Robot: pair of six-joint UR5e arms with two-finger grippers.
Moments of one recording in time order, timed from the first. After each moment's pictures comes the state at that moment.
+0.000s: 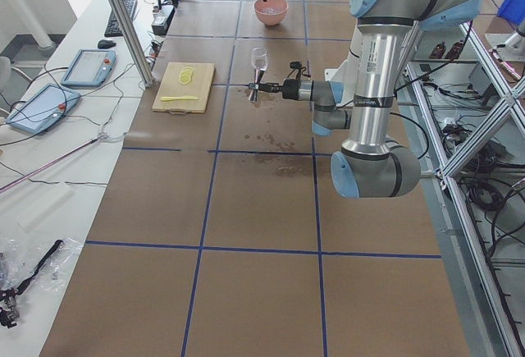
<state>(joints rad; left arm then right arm) -0.16 -1.72 -1.73 -3.05 -0.27 0.16 1.03 -1.75 1.96 -1.16 2.14 0.87</state>
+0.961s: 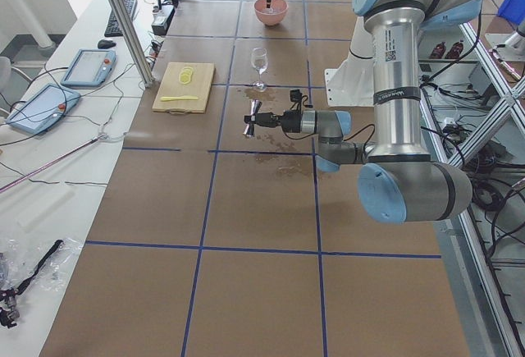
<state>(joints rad) -0.22 -1.36 -1.83 -3.13 -0.29 0.30 0.94 -1.76 1.92 -1.13 2.11 0.87</state>
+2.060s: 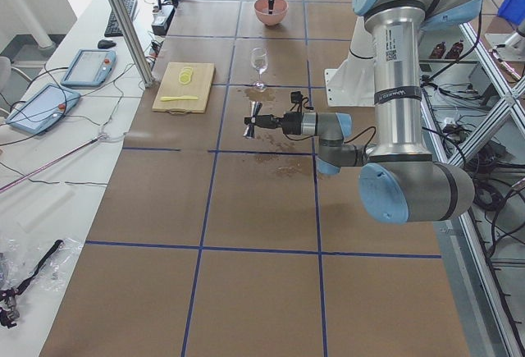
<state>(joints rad) -0.22 -1.36 -1.82 -3.18 -0.29 0.30 0.90 -1.75 1.88 -1.13 2.09 0.86</state>
